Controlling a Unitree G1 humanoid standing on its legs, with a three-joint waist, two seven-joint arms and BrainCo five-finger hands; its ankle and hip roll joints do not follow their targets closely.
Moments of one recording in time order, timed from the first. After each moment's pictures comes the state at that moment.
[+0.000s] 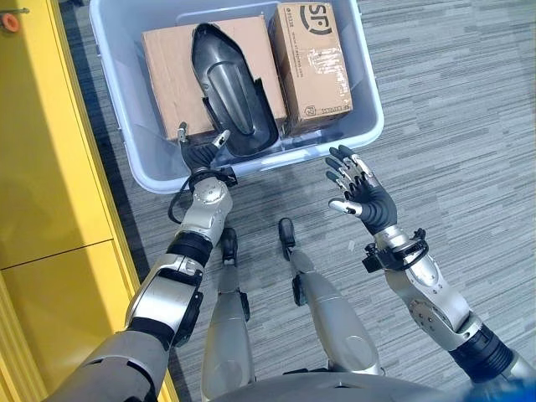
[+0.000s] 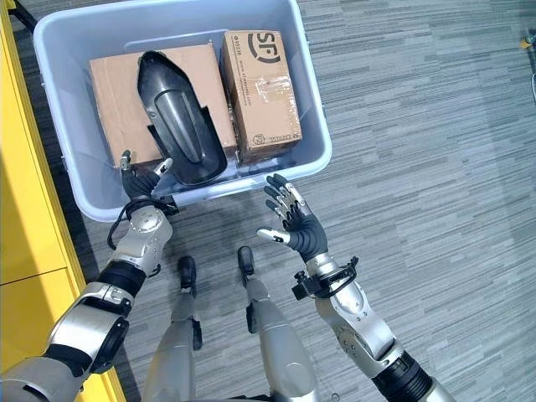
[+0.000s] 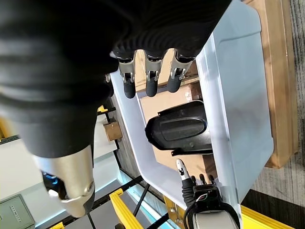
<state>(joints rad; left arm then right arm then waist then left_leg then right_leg) -0.72 0.30 -0.20 0.75 -0.47 -0.16 0.66 -0.12 -0.53 0.50 -0.26 0.66 -0.23 -0.12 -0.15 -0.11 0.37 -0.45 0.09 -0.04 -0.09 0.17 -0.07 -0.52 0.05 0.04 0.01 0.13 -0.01</state>
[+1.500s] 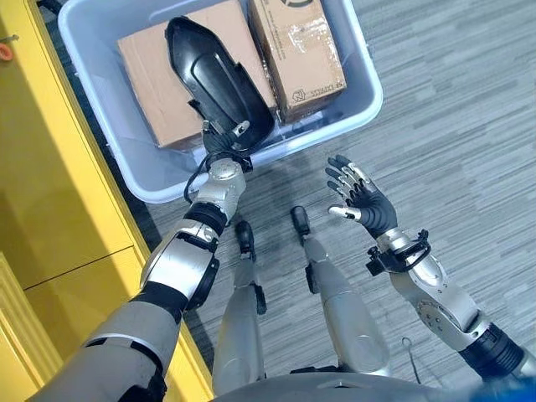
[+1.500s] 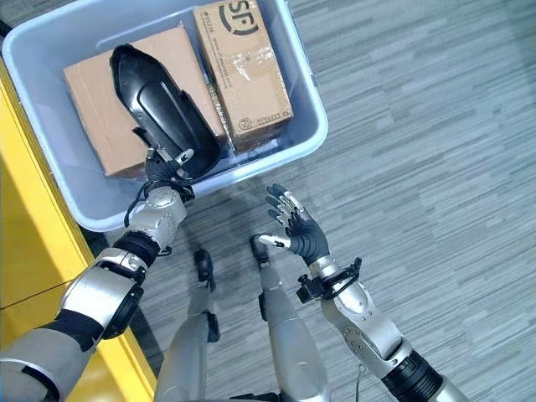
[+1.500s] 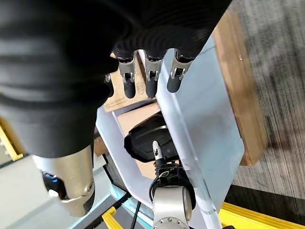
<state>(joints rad) -0.98 0.26 -0.27 1.05 -0.61 -0.10 0.63 -0.13 -0.61 0.54 -0.26 0.70 -0.19 -0.14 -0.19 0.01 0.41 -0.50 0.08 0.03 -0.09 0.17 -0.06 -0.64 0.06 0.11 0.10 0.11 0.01</state>
